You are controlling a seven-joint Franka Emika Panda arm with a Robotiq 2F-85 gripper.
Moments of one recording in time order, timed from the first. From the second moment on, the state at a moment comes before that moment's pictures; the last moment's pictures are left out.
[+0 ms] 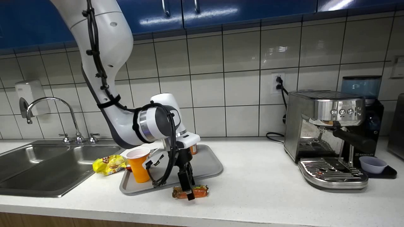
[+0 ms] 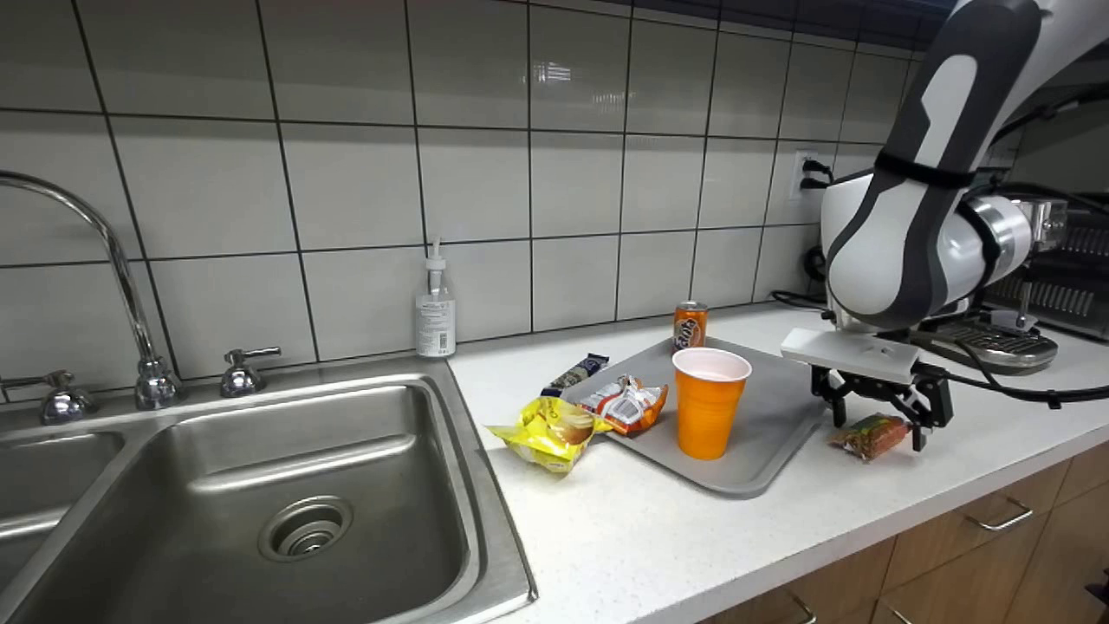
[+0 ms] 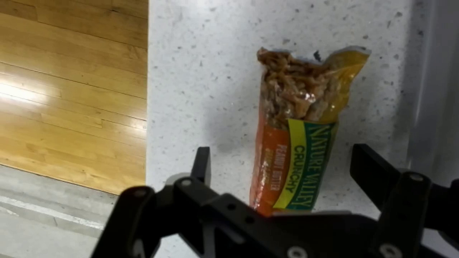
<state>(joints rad) 0.13 0.48 -0.39 -2.38 -0.27 2.79 1.25</state>
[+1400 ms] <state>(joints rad) 0.28 0.46 -0.59 -2.41 -0.29 2.79 1.35</state>
